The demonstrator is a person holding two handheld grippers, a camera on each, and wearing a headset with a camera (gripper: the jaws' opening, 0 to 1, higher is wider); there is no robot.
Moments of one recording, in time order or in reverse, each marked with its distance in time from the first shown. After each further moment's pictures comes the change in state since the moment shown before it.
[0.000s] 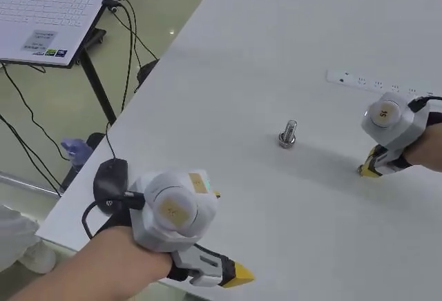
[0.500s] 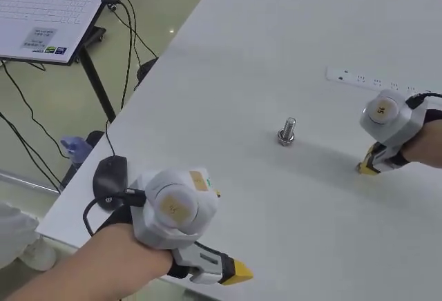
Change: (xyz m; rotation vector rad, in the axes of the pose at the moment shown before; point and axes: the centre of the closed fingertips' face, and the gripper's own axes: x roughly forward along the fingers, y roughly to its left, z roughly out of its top) left arm -0.001 -0.004 -0.002 0.001 0.010 -0.004; right arm -0.002 0.003 -0.002 0.002 0.003 0.004
